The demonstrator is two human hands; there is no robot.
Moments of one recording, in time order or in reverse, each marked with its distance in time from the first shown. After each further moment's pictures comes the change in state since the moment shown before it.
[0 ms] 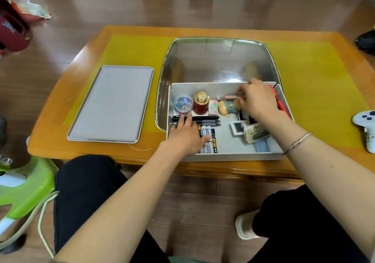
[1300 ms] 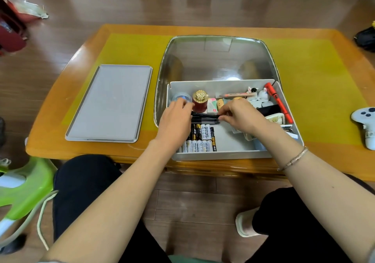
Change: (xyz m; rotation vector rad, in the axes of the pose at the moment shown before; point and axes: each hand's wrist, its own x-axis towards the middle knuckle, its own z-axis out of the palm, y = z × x) left_hand -0.005 -0.016 -0.013 -0.080 0.644 0.132; right_hand -0.028 -0.023 0.016 0.331 -0.225 -0.251
